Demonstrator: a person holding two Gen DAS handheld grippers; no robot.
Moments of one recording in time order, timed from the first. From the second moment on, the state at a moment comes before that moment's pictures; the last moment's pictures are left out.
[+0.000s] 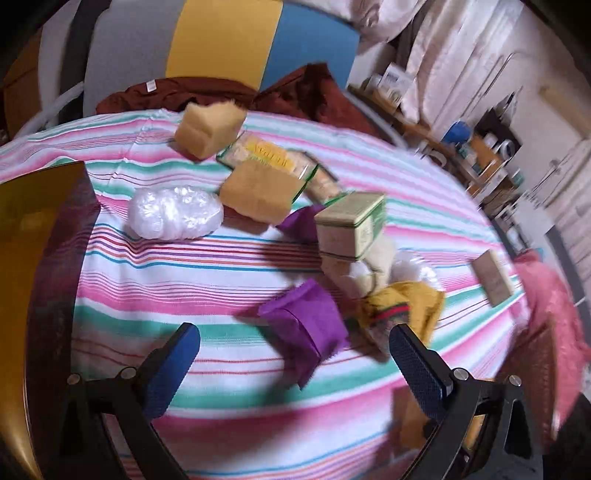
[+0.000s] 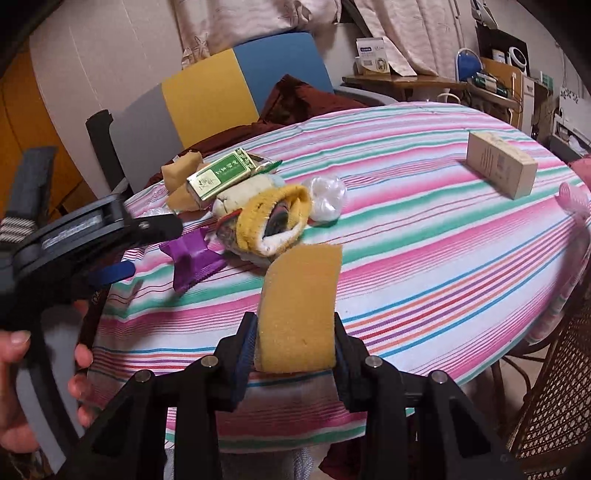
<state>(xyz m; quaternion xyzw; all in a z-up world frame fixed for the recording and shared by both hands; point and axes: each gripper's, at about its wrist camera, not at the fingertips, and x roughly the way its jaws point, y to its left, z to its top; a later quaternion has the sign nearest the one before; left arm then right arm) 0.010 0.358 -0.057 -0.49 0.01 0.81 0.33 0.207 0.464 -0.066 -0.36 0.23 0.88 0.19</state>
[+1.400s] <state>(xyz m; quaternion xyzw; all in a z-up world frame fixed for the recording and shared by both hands) 0.023 0.218 -0.016 -0.42 -0.04 0.82 0.38 0.204 0.447 -0.061 -0.36 0.21 0.89 0.19</state>
